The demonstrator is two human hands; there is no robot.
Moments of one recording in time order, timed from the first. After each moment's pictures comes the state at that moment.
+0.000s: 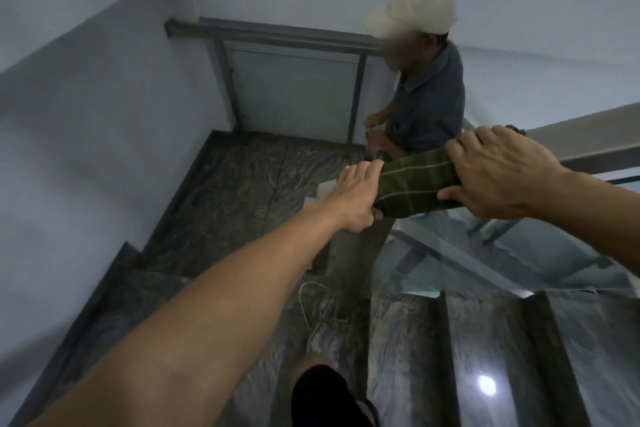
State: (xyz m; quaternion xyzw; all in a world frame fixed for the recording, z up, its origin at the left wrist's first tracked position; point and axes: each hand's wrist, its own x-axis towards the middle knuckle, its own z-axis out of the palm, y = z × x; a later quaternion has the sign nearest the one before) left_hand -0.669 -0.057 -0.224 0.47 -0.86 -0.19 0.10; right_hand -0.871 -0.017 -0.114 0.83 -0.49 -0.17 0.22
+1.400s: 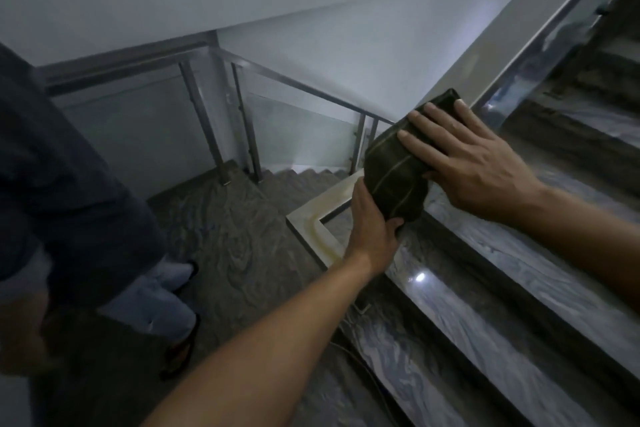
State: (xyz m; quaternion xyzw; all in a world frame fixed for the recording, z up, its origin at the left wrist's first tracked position) left_hand -0.546 -0.105 -0.387 0.20 -0.75 -0.59 0.23; right_hand -0.663 0.000 -0.272 0.61 -0.76 -0.09 0.22
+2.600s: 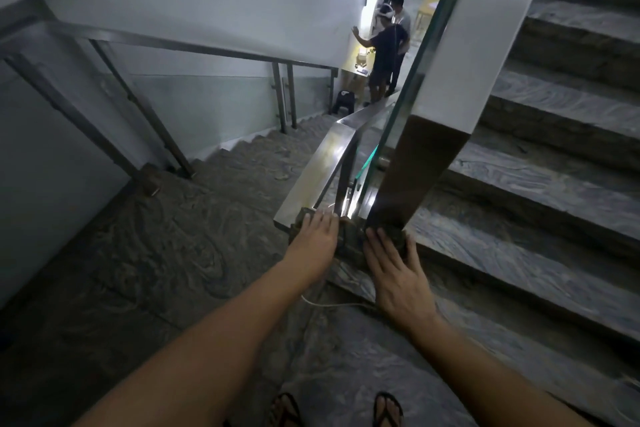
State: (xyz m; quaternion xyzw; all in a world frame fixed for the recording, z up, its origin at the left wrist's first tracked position) left_hand -0.537 -0.258 -0.517 -0.10 -0.98 -0.02 -0.16; right_hand -0.516 -0.070 -0.542 0.30 -0.95 -0.03 -0.02
